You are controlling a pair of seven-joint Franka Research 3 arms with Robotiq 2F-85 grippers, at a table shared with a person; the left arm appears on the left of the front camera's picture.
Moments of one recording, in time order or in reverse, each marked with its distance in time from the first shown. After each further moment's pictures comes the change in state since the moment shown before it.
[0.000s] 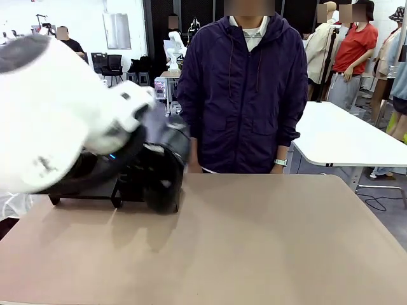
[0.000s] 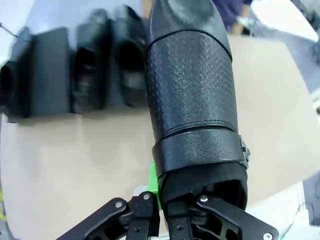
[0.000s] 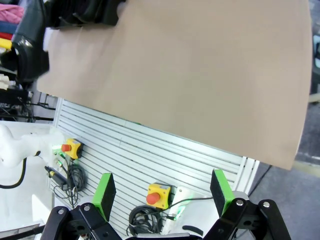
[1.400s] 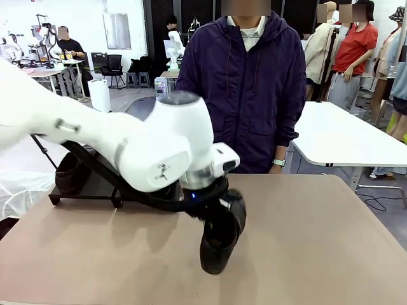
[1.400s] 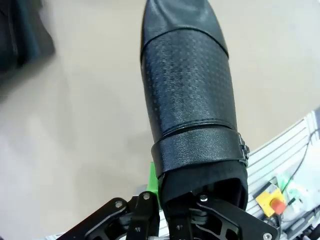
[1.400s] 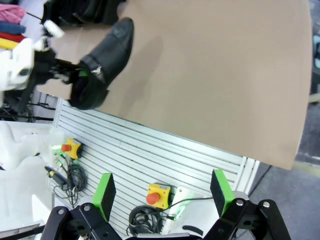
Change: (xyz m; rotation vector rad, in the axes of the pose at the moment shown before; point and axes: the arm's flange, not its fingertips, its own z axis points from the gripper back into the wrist) left arm -0.056 -0.154 -0.128 -0.049 0.447 -0.273; right arm 0.000 0.000 0.000 0.000 0.000 0.000
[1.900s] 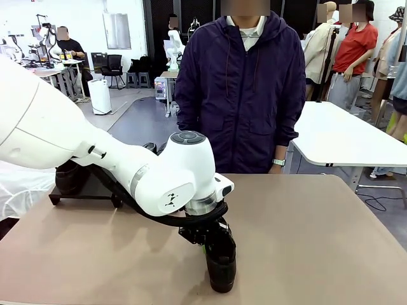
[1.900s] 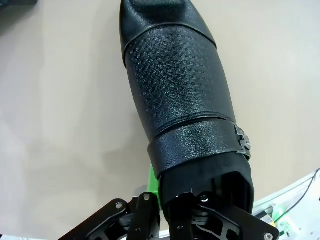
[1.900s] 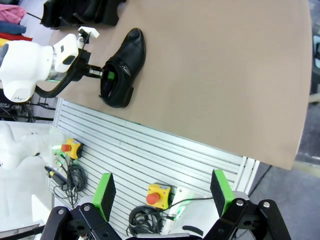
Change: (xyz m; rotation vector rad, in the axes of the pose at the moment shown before) left arm 0.005 0.018 -0.124 0.022 0.145 0.249; right arm 0.000 0.000 0.000 0.000 0.000 0.000
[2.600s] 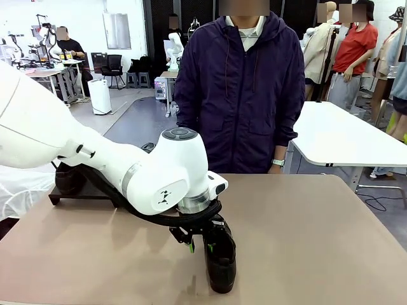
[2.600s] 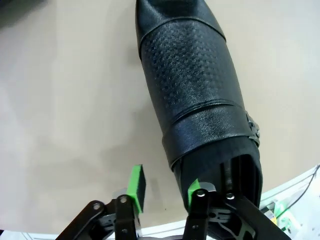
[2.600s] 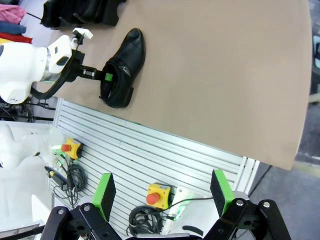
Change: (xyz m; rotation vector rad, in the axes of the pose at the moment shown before) left arm -0.006 0.012 0.009 0.001 0.003 0.008; right arm 0.000 0.000 0.000 0.000 0.000 0.000
